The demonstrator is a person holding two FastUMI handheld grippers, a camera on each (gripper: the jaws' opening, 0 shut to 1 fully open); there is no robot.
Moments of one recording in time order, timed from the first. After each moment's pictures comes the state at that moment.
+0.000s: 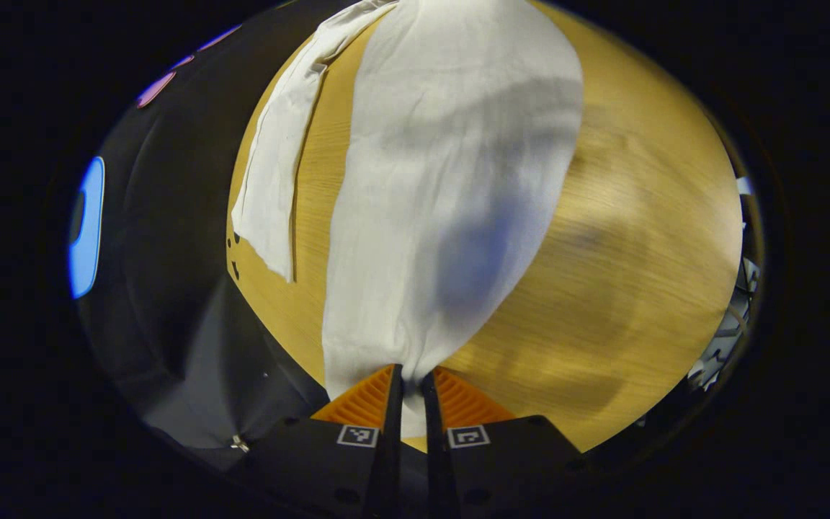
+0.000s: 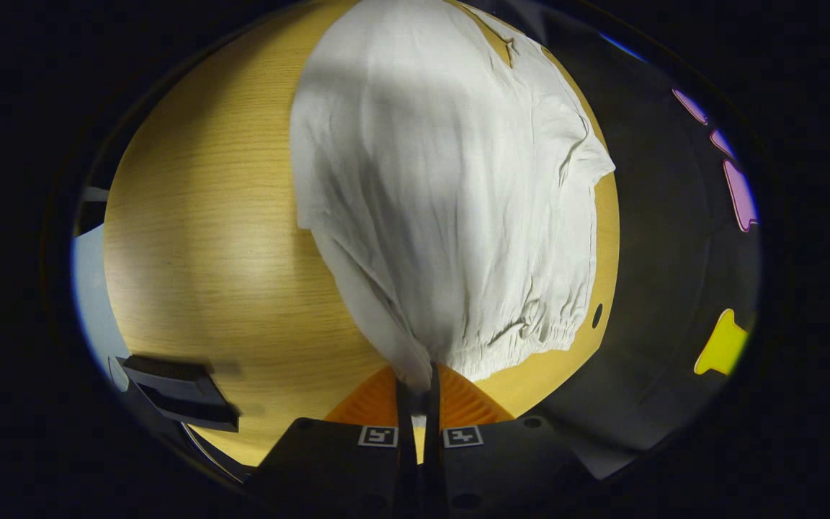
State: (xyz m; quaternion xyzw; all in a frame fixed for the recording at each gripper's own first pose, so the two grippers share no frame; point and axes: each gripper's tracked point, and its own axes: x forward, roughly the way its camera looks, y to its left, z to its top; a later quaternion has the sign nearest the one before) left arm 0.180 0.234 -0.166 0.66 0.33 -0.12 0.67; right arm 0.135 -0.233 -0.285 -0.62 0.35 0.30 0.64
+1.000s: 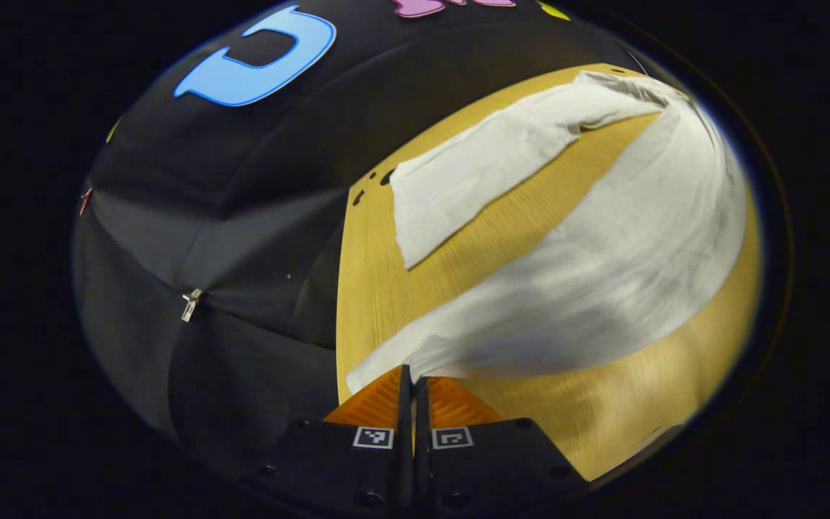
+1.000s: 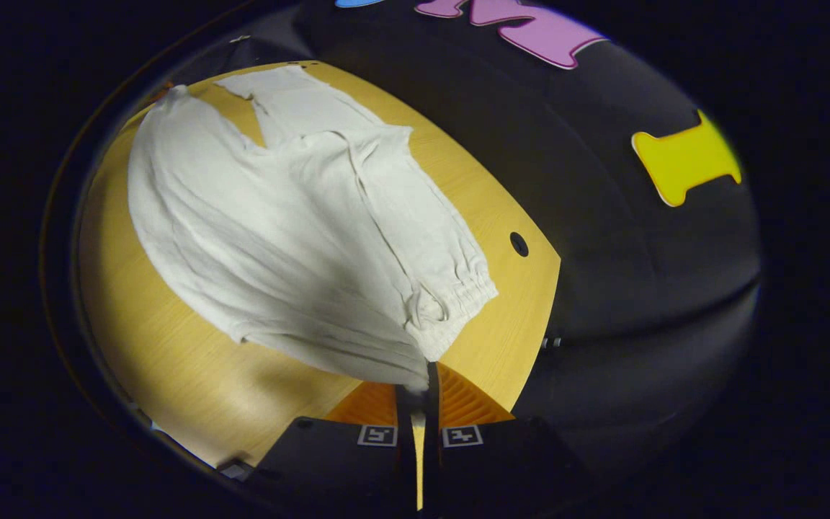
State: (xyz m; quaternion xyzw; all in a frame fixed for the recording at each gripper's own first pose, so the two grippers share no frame) left arm 0.190 0.192 -0.100 0.35 0.23 0.08 0.91; right arm 0.169 -0.228 -0.195 -0.34 0.33 0.12 0.87
